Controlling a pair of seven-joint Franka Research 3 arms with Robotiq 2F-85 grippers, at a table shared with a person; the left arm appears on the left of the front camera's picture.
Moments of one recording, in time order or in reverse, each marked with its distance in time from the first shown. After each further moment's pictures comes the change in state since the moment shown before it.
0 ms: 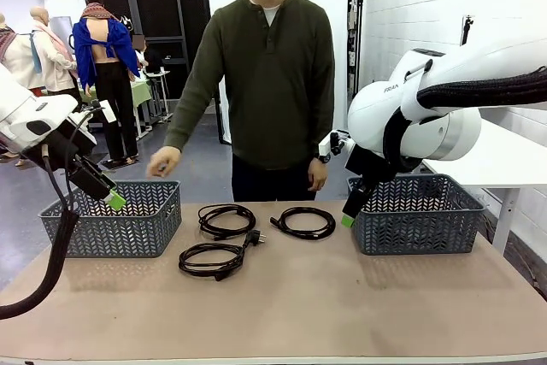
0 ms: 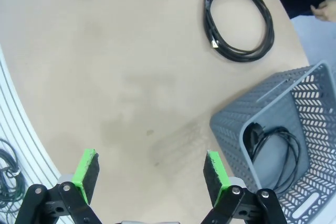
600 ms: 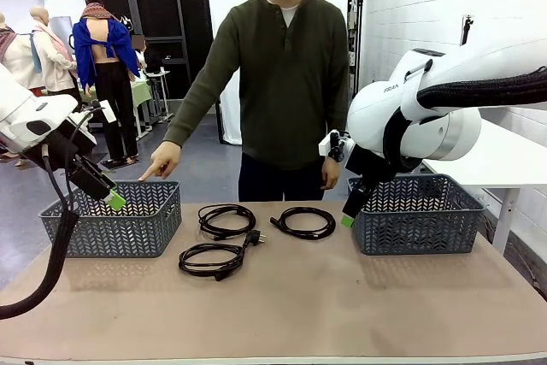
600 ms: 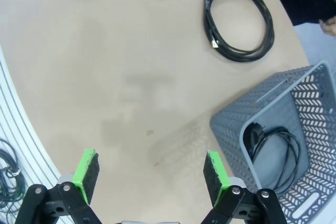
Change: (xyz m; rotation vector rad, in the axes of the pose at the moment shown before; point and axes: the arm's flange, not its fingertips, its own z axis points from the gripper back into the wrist) left arm 0.000 0.000 0.000 0.000 0.000 0.000; right arm 0.000 0.000 0.000 0.000 0.000 0.000
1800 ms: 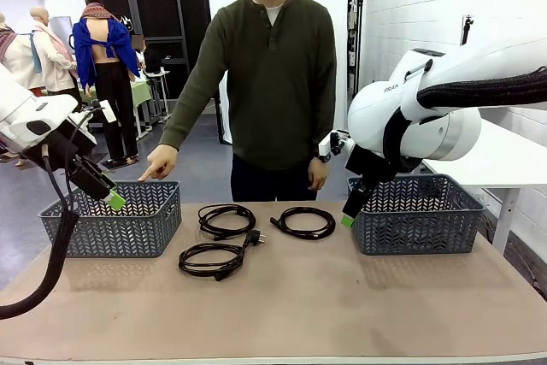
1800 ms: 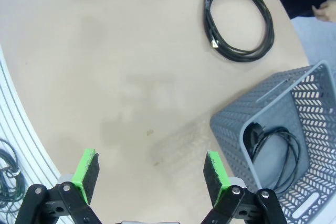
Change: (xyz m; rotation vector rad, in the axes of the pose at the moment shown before) left arm 0.000 0.000 0.000 0.000 0.000 0.000; right arm 0.000 0.000 0.000 0.000 0.000 0.000
